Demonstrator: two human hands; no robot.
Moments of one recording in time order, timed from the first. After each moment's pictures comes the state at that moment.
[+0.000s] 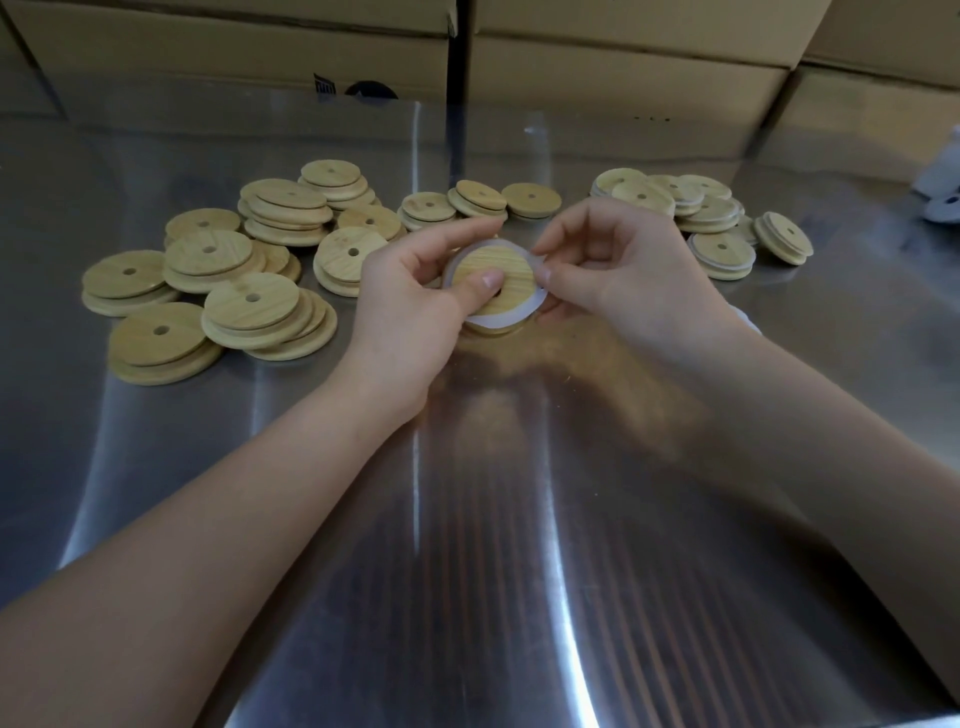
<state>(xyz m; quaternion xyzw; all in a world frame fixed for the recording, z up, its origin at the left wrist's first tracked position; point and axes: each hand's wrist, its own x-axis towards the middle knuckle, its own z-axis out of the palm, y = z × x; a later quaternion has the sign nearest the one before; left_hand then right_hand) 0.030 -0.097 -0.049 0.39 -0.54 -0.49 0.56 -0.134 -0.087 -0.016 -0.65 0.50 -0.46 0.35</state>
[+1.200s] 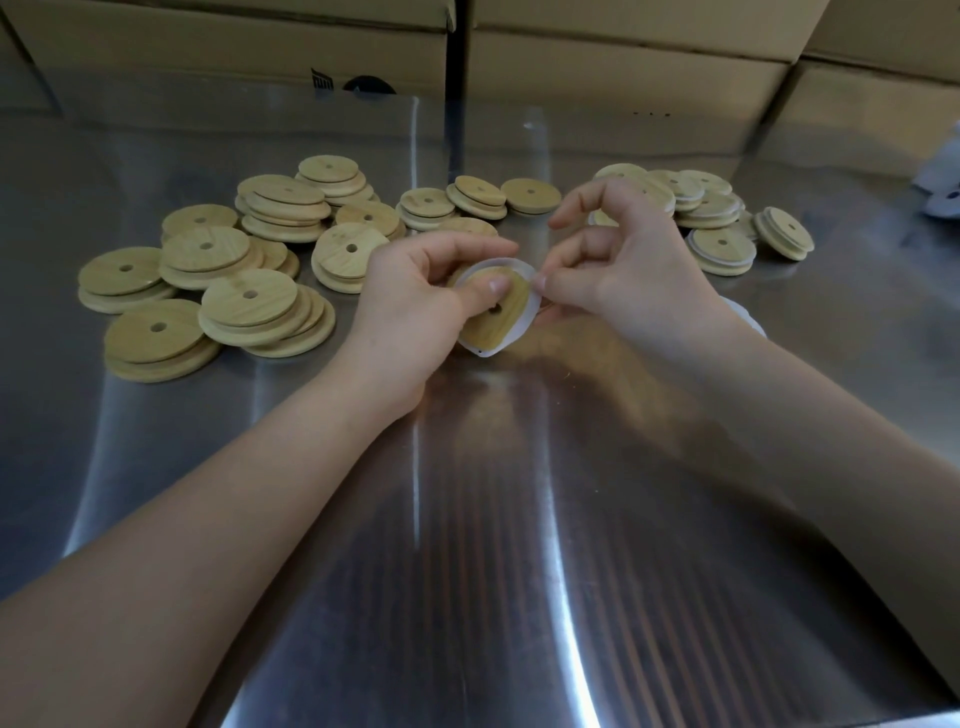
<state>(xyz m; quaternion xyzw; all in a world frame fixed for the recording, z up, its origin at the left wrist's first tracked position) 0.033 -0.099 -0.048 0.40 -0.57 -0.49 0.52 -0.136 -0.091 -0.021 -0.63 0.48 -0.48 0.37</state>
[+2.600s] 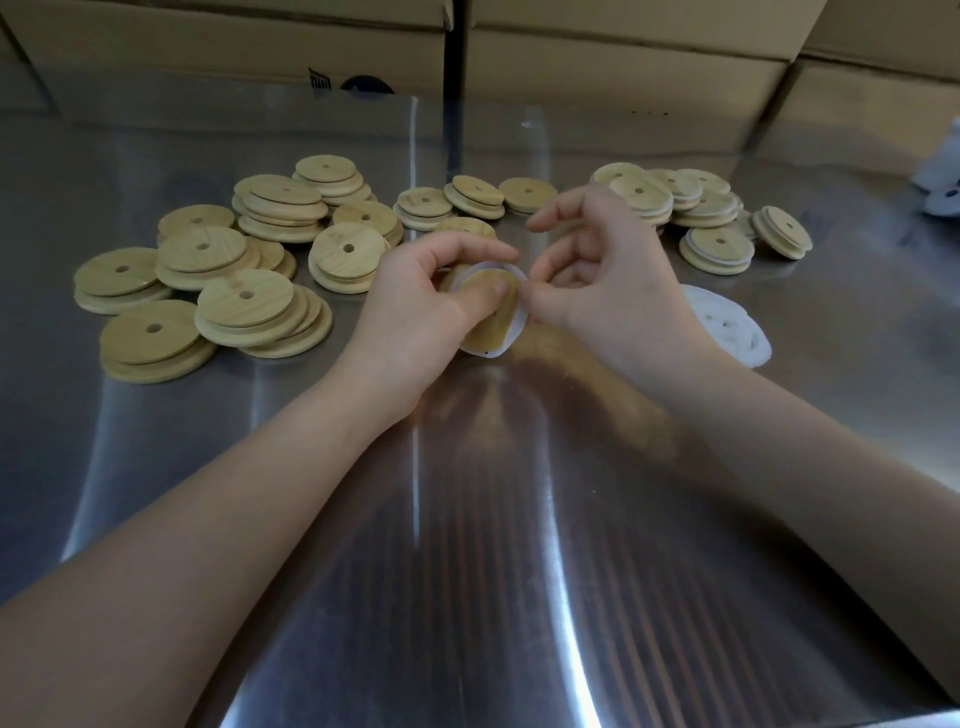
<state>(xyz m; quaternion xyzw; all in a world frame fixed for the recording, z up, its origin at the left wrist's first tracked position) 0.033 -0.096 -0.049 0.40 -0.62 -0.46 0.50 -0.123 -0.081 -0.026 -0.67 0.53 -0.46 0.25</state>
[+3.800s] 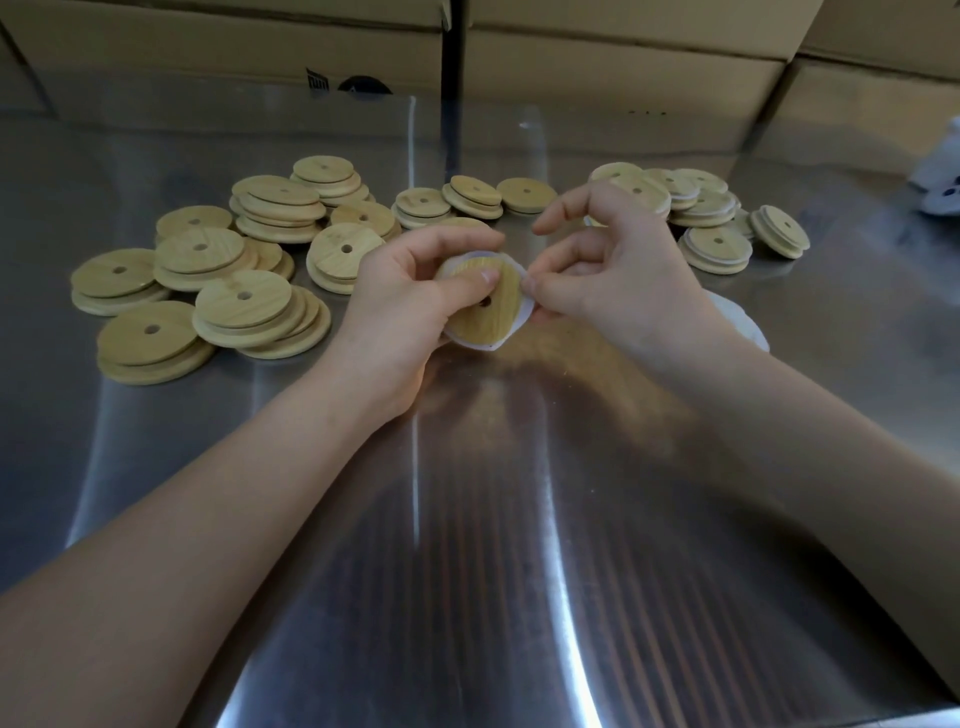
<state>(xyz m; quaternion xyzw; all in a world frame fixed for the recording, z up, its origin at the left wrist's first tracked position) 0.034 -0.097 -0.046 0.38 -0.52 -0.56 0.52 -0.130 -0.082 -0.017 -0.64 0.53 -0.45 0.32</state>
